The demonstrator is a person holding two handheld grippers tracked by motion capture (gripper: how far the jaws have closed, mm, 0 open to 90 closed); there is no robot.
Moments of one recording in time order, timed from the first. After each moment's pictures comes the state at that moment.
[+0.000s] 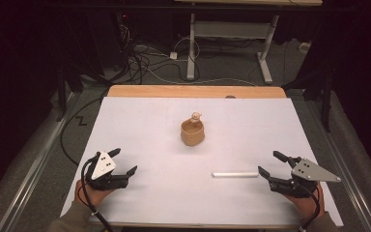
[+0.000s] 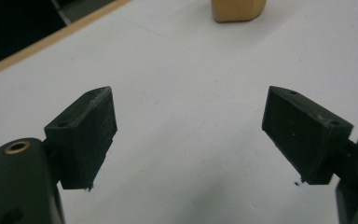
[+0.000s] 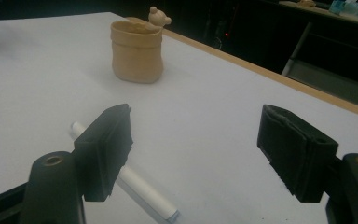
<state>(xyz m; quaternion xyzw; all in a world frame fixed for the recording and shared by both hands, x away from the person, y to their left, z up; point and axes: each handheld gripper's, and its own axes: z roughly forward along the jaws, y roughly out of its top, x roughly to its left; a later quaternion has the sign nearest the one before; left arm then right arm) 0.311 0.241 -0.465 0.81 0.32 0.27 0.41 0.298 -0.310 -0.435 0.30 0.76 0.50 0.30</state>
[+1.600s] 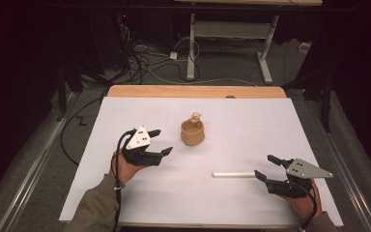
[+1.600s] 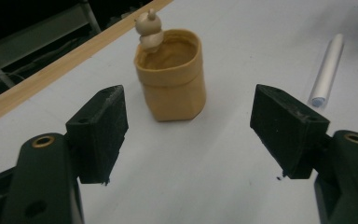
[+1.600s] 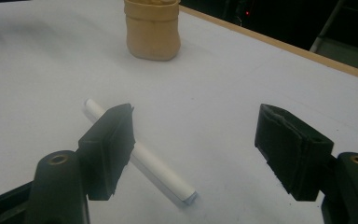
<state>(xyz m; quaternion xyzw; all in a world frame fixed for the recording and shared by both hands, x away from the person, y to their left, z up) 0.375 0.150 -0.421 0.83 0.22 0.20 0.47 0.305 -0.308 -0.447 0.30 0.78 0.48 0.26</state>
